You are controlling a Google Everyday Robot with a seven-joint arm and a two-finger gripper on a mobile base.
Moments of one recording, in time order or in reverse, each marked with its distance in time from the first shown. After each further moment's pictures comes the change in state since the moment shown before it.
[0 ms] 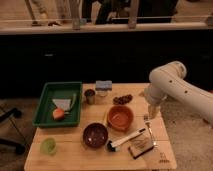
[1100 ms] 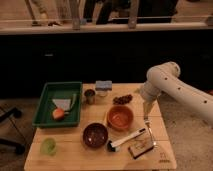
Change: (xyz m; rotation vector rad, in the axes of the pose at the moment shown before) arm 0.003 -0.033 0.029 0.043 -0.061 -0.026
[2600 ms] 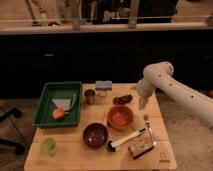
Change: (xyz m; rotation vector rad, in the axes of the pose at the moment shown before) arm 0.005 -0.044 0.044 0.023 -0.045 -0.010
